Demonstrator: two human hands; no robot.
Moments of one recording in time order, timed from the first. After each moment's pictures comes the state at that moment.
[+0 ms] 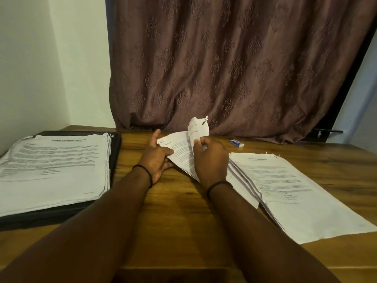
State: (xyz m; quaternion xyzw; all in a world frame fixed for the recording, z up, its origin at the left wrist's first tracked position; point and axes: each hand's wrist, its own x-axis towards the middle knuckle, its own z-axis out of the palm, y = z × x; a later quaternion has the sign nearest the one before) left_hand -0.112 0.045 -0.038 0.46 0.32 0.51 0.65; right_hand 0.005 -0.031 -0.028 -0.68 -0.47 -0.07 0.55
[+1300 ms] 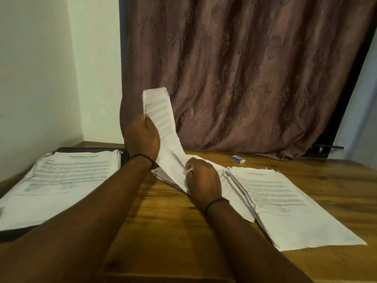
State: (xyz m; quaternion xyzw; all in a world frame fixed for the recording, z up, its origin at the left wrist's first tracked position) left_hand -0.144 0.008 0.061 0.54 0.50 0.67 0.12; right_hand -0.003 -0.032 -0.036 -0.64 -0.63 -0.13 0.43
